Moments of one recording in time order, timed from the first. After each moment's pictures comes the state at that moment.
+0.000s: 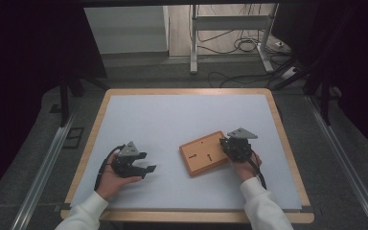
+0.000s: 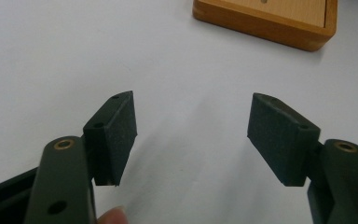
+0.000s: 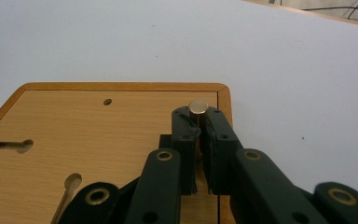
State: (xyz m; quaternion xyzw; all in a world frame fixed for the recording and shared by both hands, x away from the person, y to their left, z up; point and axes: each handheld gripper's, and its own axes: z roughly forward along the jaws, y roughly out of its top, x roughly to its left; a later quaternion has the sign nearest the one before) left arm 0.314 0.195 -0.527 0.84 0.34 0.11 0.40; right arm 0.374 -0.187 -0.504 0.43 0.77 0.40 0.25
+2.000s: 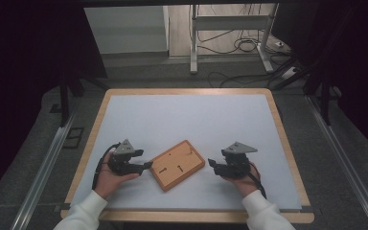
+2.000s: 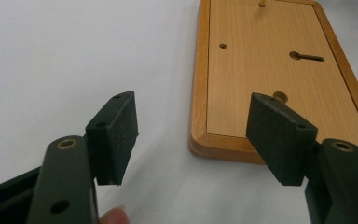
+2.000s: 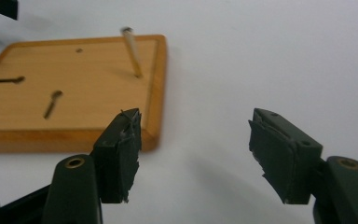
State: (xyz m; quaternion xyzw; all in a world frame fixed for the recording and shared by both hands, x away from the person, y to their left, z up) left arm 0.317 0.207 -0.526 0.83 0.35 0.12 0.42; right arm 0.325 -0.185 -0.505 0.39 0.80 0.41 0.18
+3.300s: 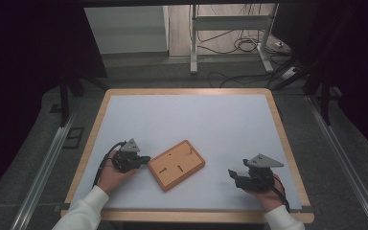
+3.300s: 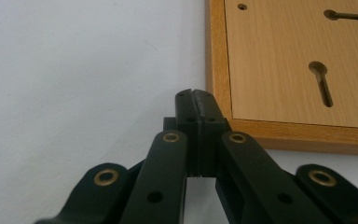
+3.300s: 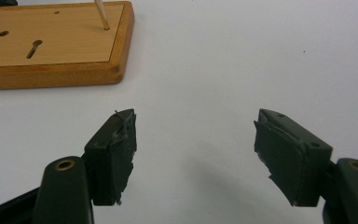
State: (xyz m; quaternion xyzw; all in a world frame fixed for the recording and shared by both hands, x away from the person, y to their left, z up) left arm 0.335 0.202 -0.539 0.86 0.33 0.10 0.37; right arm 0.289 -0.243 -0.503 0.40 0.80 0.40 0.20
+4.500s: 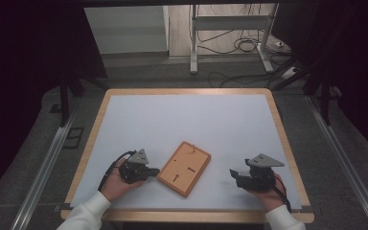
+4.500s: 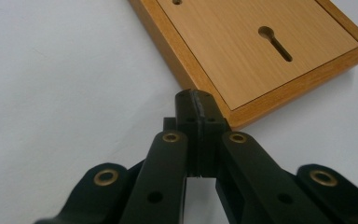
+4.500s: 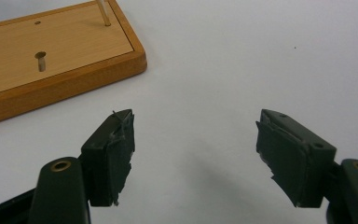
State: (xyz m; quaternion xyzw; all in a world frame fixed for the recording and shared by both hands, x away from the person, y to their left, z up) left arm 0.305 0.171 -0.534 0.89 0.27 0.05 0.37; right arm 0.290 -0.246 -0.504 0.40 0.80 0.39 0.21
